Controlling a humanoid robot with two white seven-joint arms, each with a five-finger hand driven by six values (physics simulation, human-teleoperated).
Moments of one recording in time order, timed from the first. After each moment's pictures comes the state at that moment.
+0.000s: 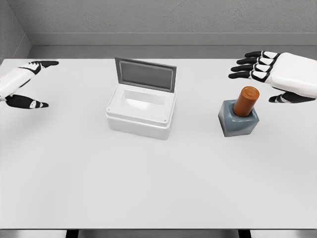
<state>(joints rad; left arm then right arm) -0.39 0.83 -0.34 -1.24 -0.13 -0.61 -0.22 -0.78 -1.28 0.84 -1.77 0.21 -0.61 0.09</state>
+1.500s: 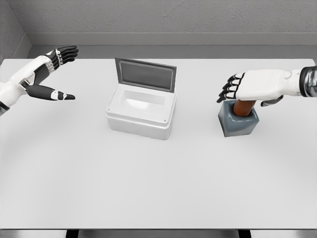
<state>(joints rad) -0.47 0.69 -0.35 -1.23 0.52 -0.41 -0.61 -0.99 -0.98 0.97 -1.57 0.44 -0.61 0.61</state>
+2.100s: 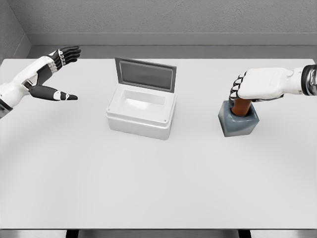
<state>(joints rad) -0.47 0.68 -0.35 -1.23 0.53 -0.41 -0.61 -1.01 -0.99 0.98 -1.58 0.45 -0.61 0.61</state>
